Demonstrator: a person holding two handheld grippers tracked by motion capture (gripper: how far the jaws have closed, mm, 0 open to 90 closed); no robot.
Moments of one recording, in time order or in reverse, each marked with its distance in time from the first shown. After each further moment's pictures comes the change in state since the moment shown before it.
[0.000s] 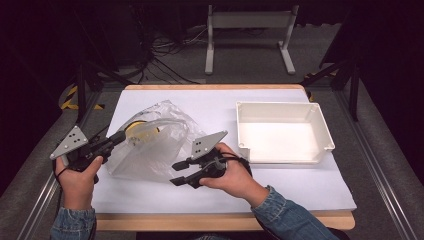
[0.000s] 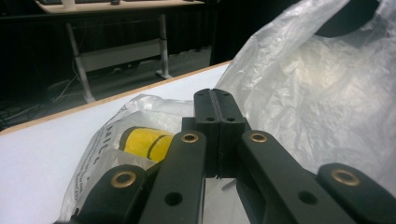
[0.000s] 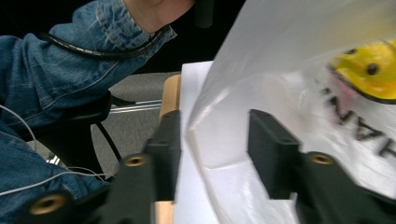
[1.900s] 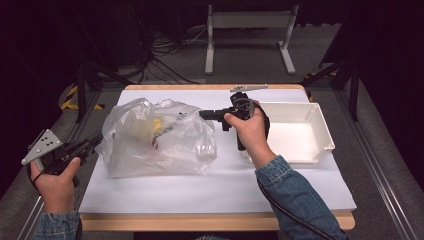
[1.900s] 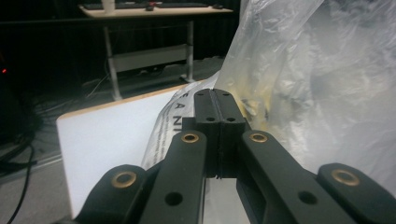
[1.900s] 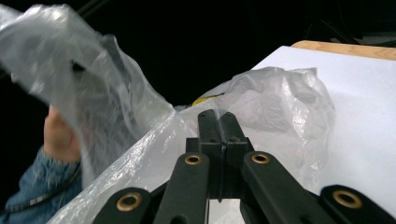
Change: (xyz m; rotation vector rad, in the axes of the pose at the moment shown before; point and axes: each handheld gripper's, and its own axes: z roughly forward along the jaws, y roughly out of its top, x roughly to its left) left arm 0.031 -0.012 -0.037 -0.020 0.120 -0.037; right arm -0.111 0.006 -0.078 -0.280 -0.195 0.515
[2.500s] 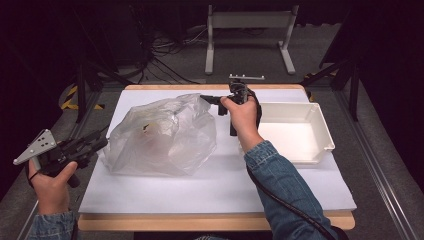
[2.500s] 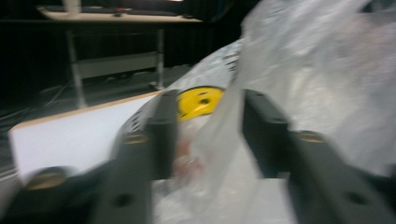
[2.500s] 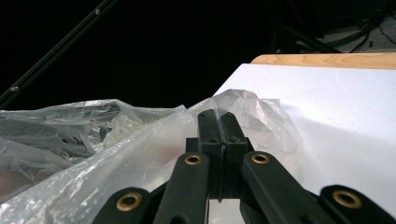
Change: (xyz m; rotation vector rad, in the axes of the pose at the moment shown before) left arm -0.003 0.008 -0.002 -0.029 -0.222 0.029; right arm -0.042 0.019 0.020 -0.075 -0.097 0.171
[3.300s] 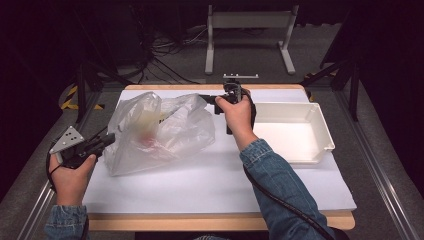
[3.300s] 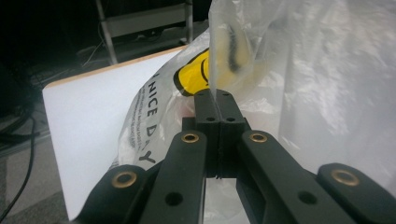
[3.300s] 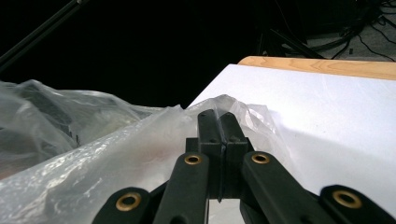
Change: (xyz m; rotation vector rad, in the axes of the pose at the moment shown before) left arm 0.011 -0.020 0.033 0.192 0.209 -0.014; right arm -0.002 0.002 0.017 0.009 -0.059 -0.060
